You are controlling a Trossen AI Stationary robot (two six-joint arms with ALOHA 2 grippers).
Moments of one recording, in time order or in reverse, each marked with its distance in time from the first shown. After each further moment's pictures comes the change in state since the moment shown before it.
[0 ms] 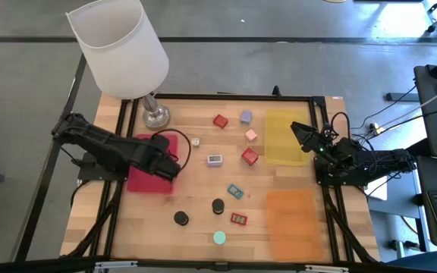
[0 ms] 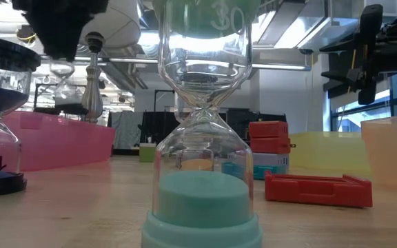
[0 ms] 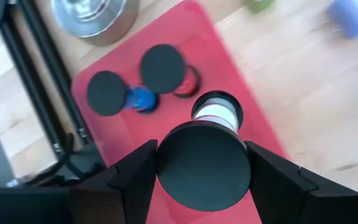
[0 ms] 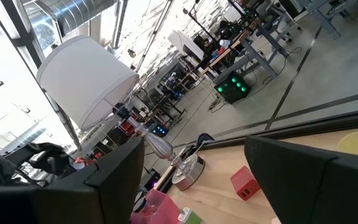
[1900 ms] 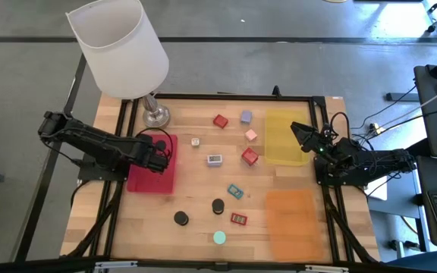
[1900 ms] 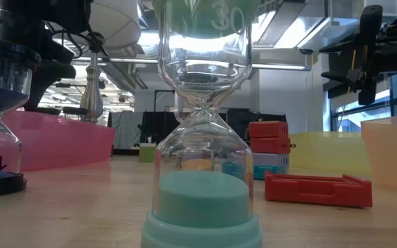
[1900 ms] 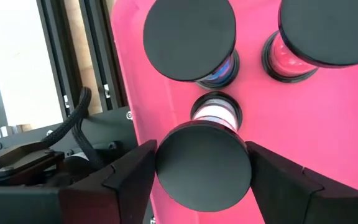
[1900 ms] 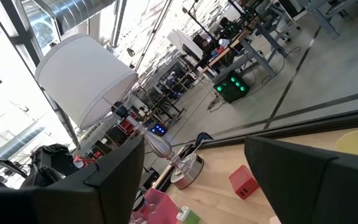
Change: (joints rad) left arm 0.116 -0.185 -0.471 0.180 0.085 -0.166; right arm 0.000 0.000 0.000 -0.007 0.000 0.000
